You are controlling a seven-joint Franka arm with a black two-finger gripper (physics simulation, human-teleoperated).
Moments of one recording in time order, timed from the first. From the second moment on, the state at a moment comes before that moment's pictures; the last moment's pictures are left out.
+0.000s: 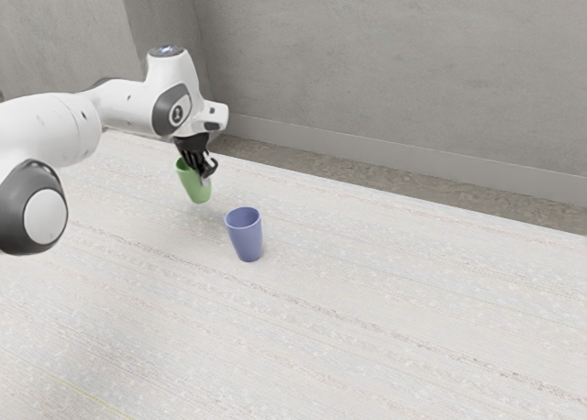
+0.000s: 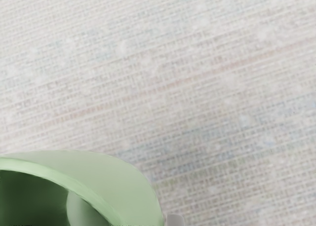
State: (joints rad) arm 0.24 0.75 -0.08 -1.17 0.14 2.06 0.44
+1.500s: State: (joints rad) arm 0.18 0.48 -0.27 -1.39 0.29 1.91 0.07
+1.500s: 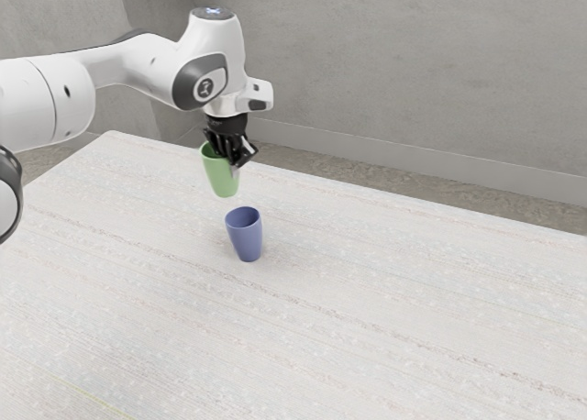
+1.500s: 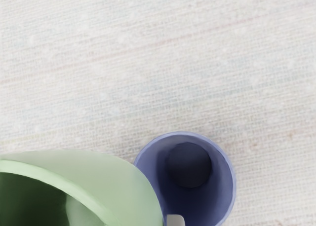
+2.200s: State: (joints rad) arm 0.18 0.48 -0.31 -1.41 0.31 1.91 -0.07
